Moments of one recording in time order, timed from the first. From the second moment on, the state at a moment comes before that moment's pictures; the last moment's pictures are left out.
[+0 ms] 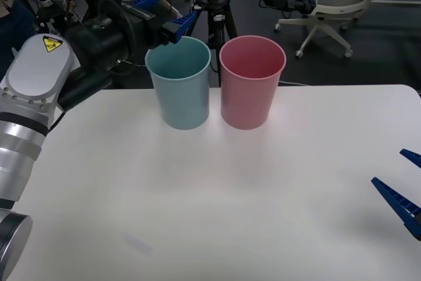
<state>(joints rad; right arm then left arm) 0.35 -0.40 -0.52 -1.66 0.96 -1.22 0.00 -0.72 0.45 -0.08 -1.27 -1.51 -0.57 0.50</state>
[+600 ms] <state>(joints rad) 0.35 -0.40 -0.52 -1.66 0.96 -1.22 0.00 -0.41 0.73 -0.07 -1.63 -1.18 -0.59 0.46</state>
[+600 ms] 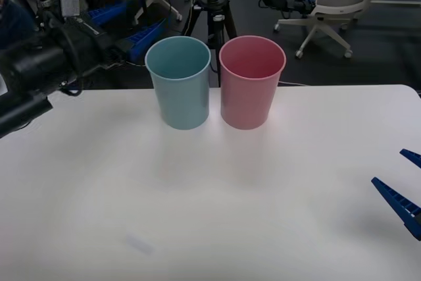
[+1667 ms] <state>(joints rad) 0.35 -0.40 -0.52 -1.66 0.96 -1.22 0.00 0.21 0.71 0.16 -1.86 -0.90 -0.81 0.08</state>
